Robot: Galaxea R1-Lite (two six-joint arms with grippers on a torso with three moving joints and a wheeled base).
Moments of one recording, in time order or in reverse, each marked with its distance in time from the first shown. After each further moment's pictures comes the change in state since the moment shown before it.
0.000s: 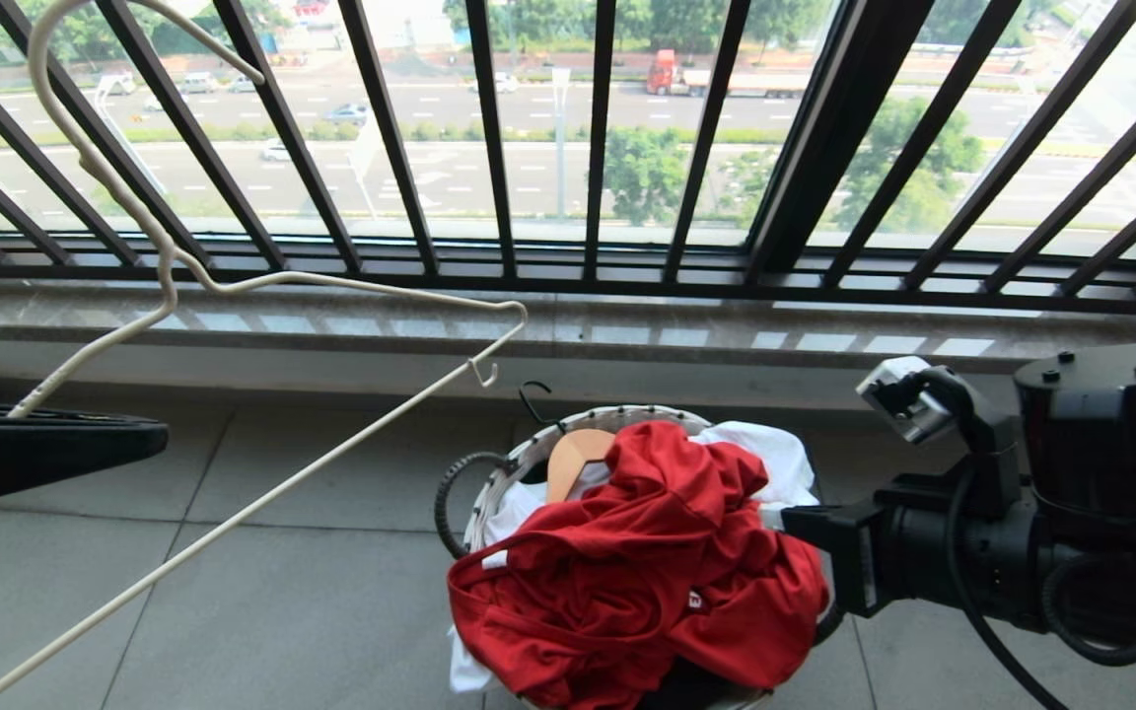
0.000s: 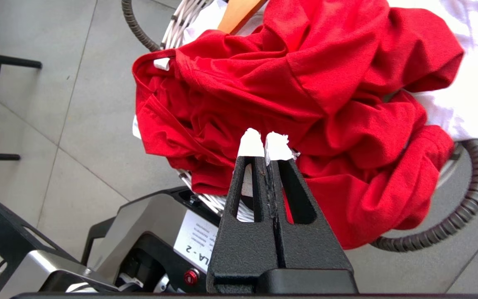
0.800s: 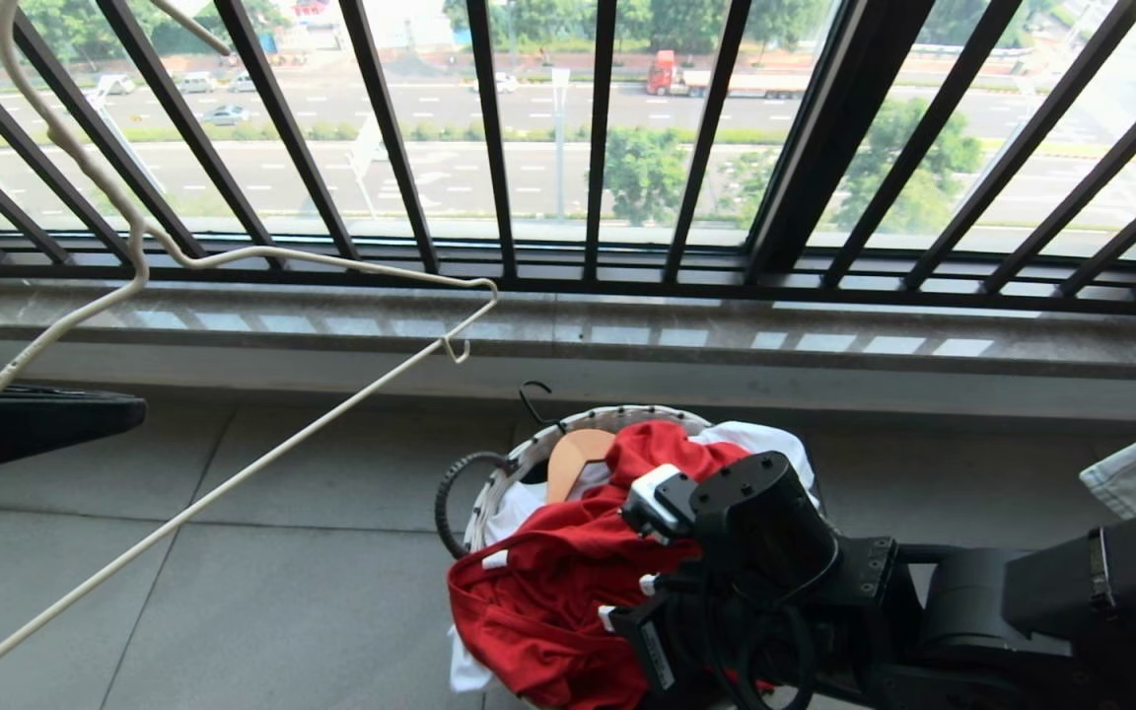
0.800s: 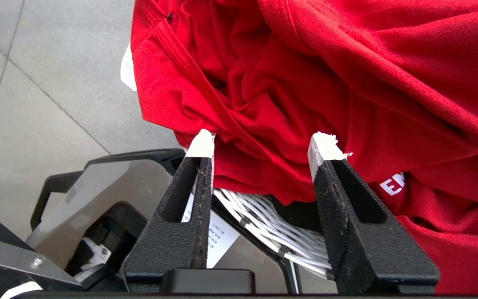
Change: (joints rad) left arm 0.001 -0.006 -0.015 -0.005 0.055 -0.007; right arm 0.213 0.407 -0.110 -0.096 -0.109 -0.071
